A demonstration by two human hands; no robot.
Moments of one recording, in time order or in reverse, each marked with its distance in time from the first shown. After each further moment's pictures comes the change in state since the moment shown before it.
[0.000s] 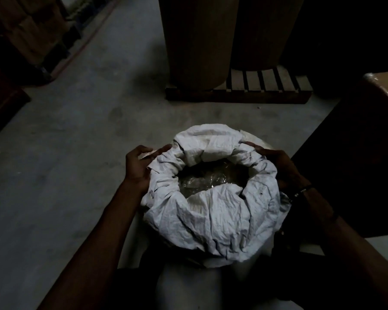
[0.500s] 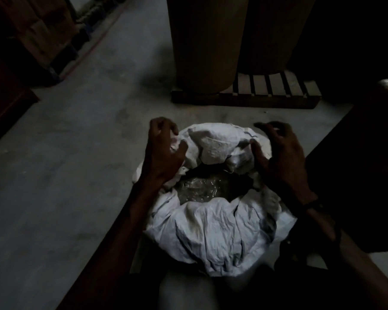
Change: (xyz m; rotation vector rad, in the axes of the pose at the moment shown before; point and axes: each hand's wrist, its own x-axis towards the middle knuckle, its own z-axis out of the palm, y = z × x) left_hand 0.009 0.006 0.042 1.428 0.259 1.103; right_hand -0.010 -0.009 0.048 -1.202 0.653 -0.997
